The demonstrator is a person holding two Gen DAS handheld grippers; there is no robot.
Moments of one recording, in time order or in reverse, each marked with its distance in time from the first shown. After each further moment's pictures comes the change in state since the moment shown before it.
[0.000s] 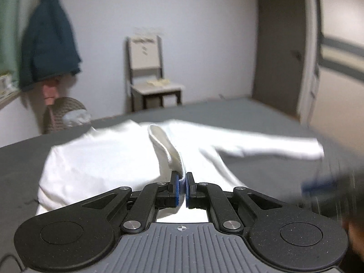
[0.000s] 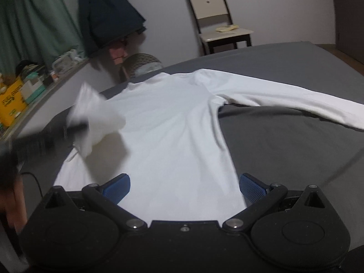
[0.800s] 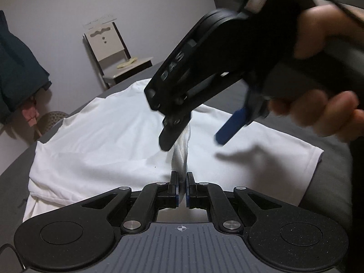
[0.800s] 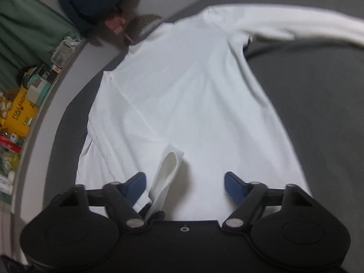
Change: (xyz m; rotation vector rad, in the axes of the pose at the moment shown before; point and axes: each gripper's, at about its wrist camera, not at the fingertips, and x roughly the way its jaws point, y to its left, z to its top) left arm -0.022 -0.085 -0.059 0.327 0.129 0.006; right arm 0.098 -0.005 0.012 0.235 0.305 0.230
